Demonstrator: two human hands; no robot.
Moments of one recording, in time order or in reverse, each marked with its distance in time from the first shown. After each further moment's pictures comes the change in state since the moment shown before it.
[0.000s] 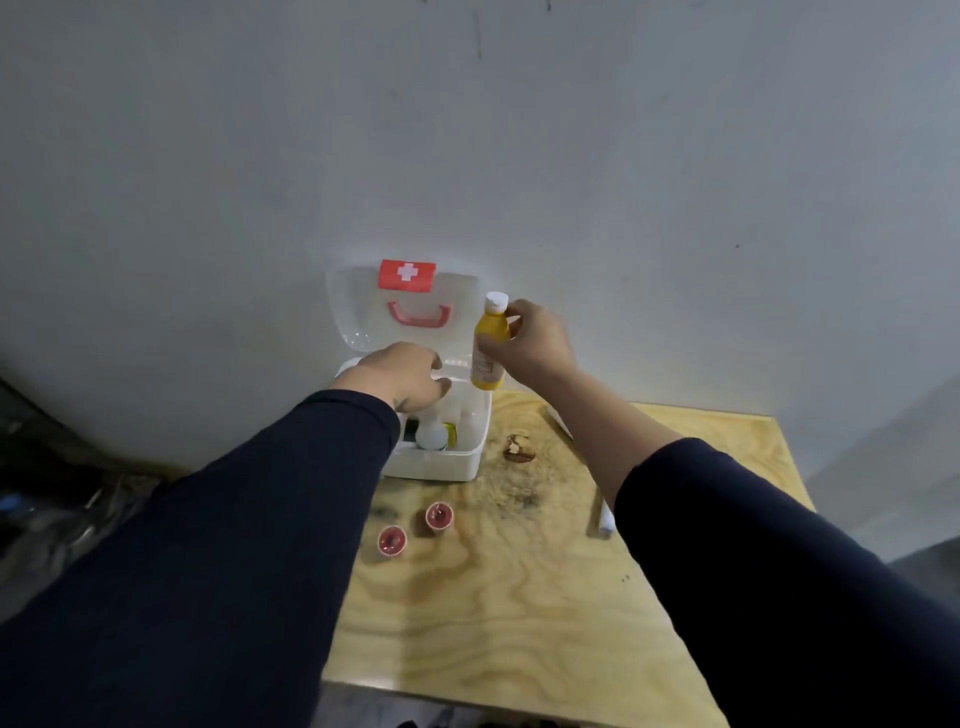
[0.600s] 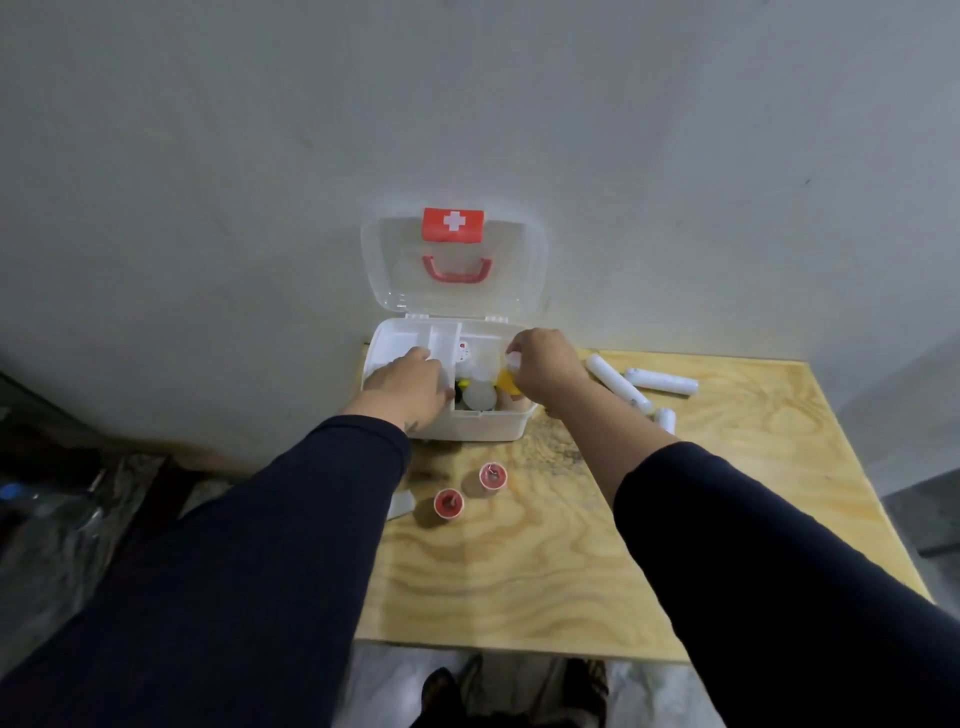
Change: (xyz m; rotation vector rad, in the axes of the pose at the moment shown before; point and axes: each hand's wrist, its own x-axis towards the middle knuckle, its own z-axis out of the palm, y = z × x) left_hand -0.006 -0.068 0.053 0.079 -0.032 0.103; right_hand -0.020 0.015 0.074 -0.436 -0.194 0.097
